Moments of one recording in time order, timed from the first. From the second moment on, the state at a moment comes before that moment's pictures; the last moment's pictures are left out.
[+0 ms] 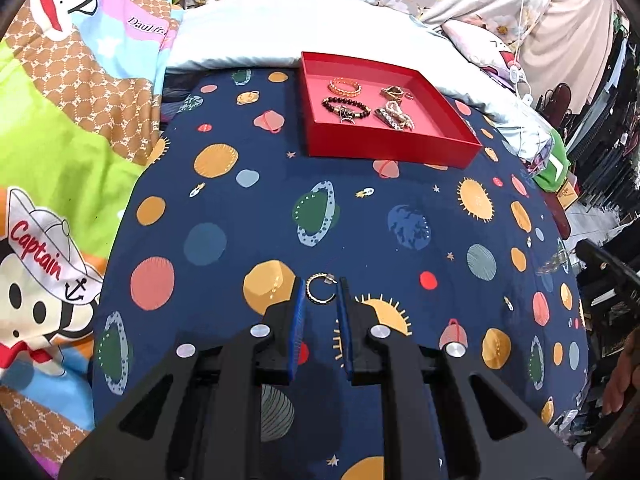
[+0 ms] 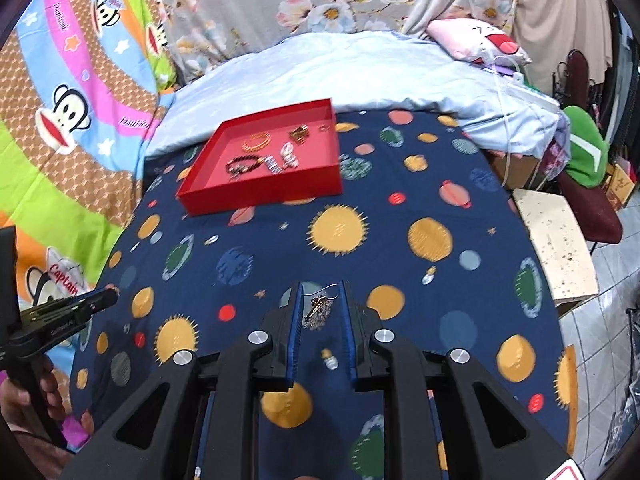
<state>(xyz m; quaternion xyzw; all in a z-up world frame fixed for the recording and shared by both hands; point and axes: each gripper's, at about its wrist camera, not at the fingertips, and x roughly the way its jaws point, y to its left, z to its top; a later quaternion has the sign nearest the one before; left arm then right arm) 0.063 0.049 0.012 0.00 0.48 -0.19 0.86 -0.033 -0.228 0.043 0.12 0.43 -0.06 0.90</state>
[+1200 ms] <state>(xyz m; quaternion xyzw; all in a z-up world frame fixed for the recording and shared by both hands) 0.182 -0.045 0.075 -0.01 0.39 -0.23 0.89 0.124 -0.225 0.084 0.10 0.35 0.00 0.93</state>
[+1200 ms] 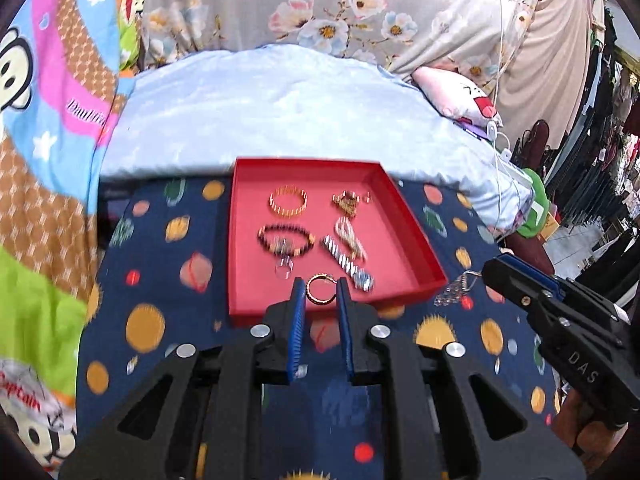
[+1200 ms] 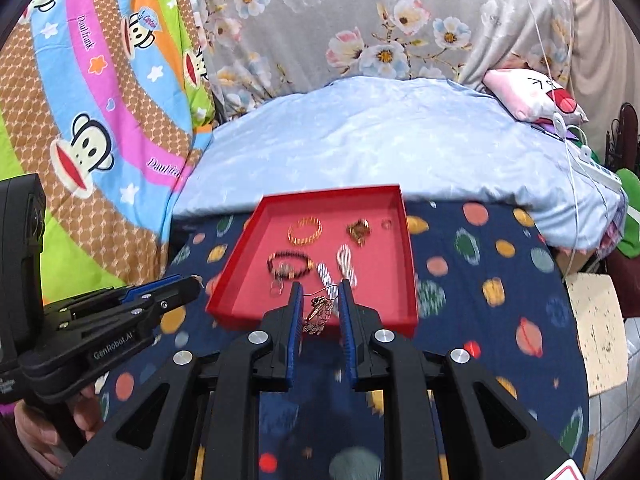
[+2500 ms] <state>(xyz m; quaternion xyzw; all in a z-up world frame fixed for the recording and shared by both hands) 0.290 -0.085 0.011 -0.03 0.44 -0.20 0.87 0.232 -0.242 0.001 0.11 0.41 -0.02 0.90</state>
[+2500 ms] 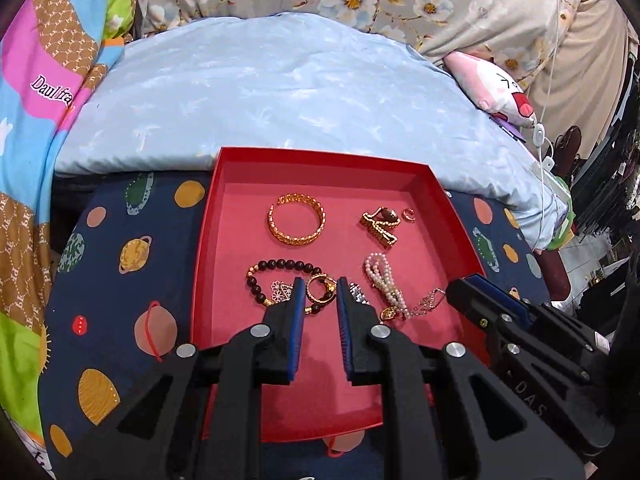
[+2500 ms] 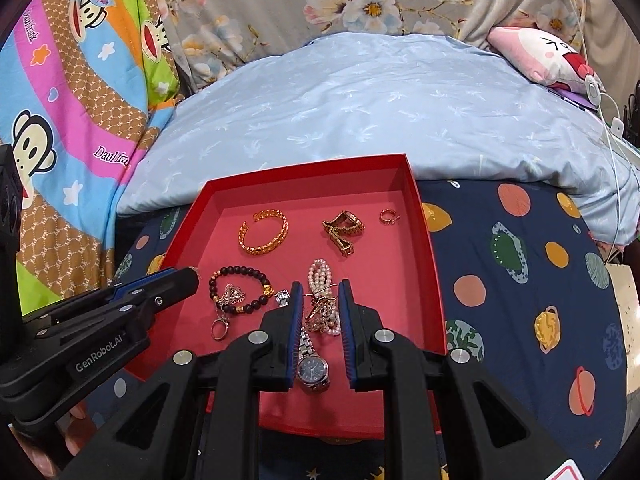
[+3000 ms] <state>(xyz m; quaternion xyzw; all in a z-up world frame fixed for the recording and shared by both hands) 0.294 -0.087 -0.002 -0.02 0.45 -0.19 0.87 0.239 -0.239 -0.009 0.11 0.42 -0.01 0.90</state>
